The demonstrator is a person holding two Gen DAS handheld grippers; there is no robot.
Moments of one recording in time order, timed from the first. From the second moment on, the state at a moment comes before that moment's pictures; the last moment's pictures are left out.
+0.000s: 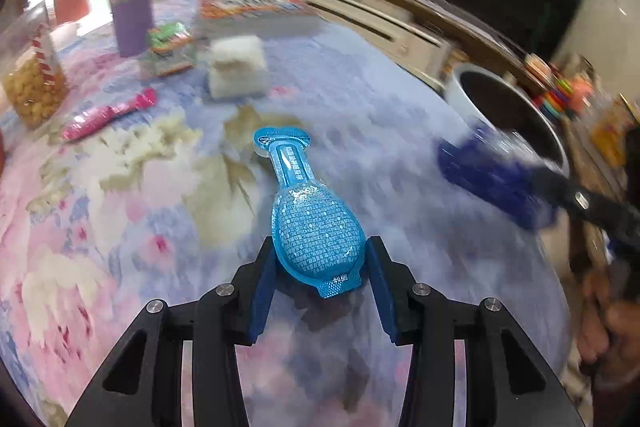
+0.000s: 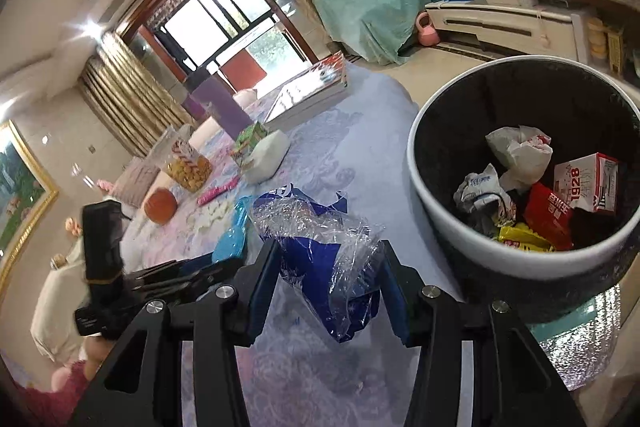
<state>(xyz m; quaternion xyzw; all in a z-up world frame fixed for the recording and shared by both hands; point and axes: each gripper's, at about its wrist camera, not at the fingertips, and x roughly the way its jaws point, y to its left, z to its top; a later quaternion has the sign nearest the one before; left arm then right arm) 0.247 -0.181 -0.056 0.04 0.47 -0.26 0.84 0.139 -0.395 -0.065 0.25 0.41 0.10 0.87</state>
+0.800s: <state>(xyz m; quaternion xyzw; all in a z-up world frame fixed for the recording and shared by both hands) 0.211 -0.167 -0.053 0.06 0.44 -0.20 0.87 0.143 -0.340 -0.081 0.09 0.47 0.19 0.86</state>
